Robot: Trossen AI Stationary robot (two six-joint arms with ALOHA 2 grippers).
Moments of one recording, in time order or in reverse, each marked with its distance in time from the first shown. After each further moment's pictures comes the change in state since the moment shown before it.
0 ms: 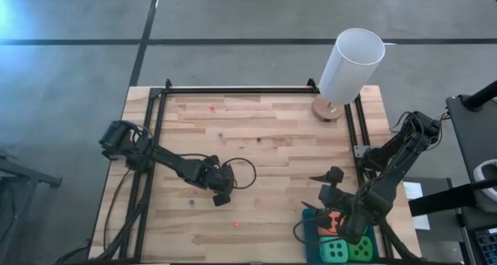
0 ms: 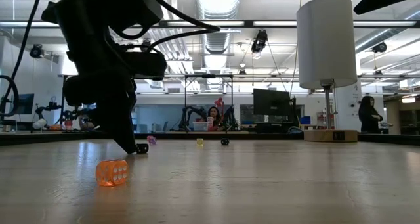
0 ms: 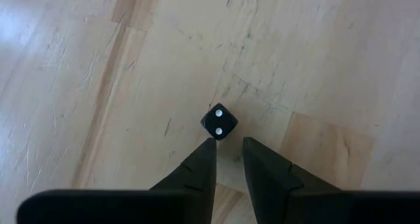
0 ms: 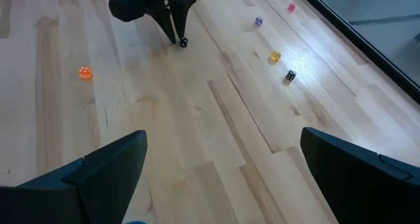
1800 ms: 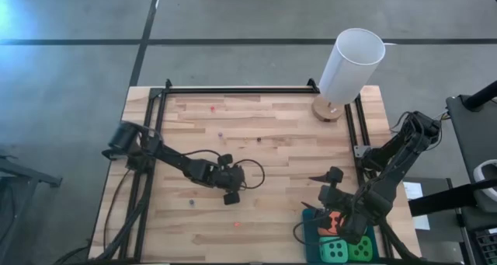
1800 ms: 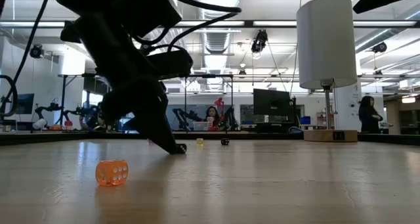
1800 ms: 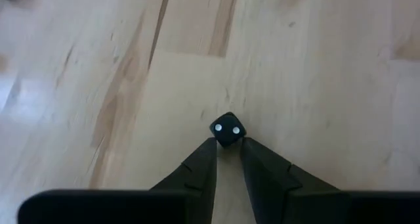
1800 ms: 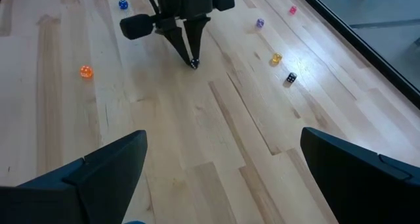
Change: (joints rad) left arm 0.037 0.096 0.008 0.295 -0.054 0.237; right arm 0.000 0.000 0.000 0.008 0.000 -0.023
